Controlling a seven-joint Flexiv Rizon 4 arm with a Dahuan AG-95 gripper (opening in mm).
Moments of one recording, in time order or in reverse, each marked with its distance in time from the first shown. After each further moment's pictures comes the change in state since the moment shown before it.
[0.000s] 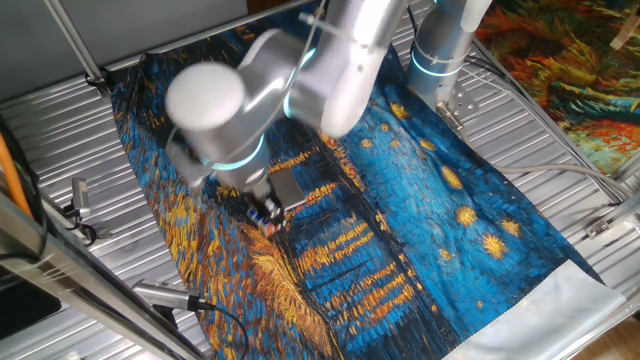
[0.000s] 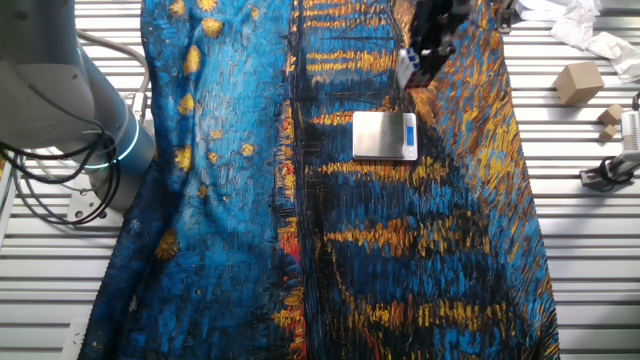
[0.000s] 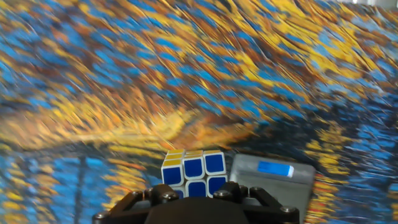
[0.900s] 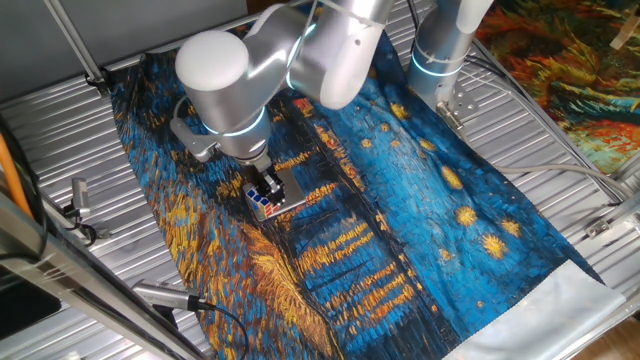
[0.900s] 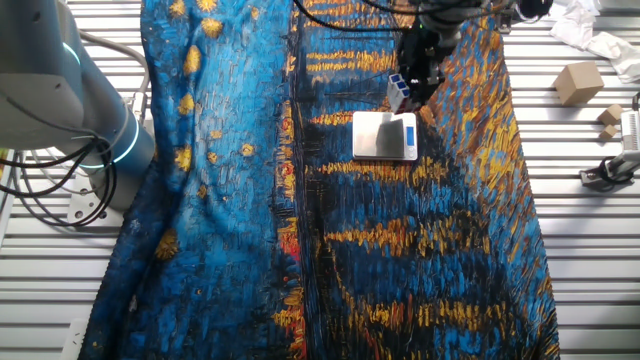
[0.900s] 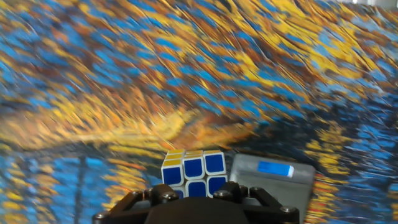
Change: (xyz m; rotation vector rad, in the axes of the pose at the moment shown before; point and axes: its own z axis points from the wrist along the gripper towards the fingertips) arm 0.010 -0.033 0.018 -0.025 -0.028 -0.049
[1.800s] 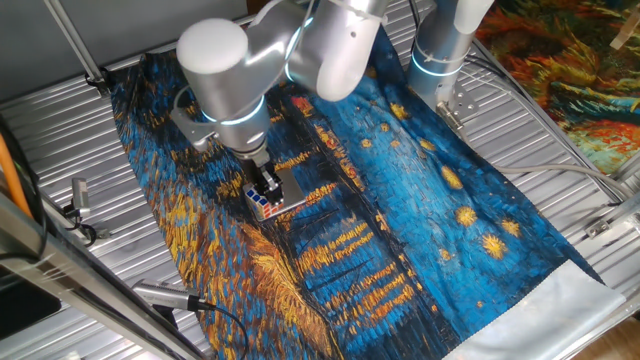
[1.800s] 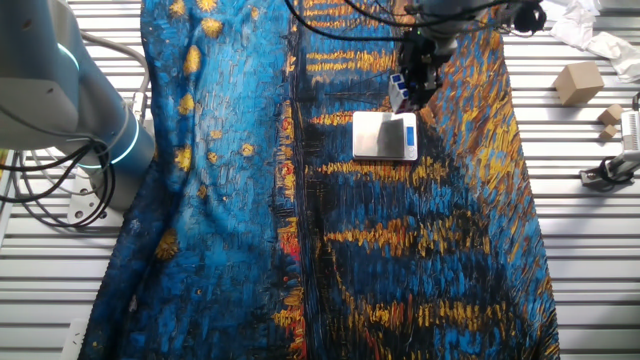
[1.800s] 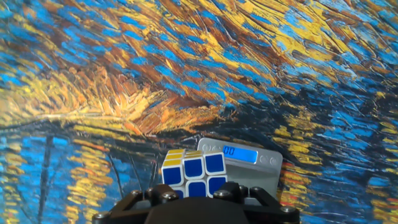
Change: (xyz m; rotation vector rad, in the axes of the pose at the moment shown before) arm 0.002 0.000 -0.001 -0.055 -0.037 0.063
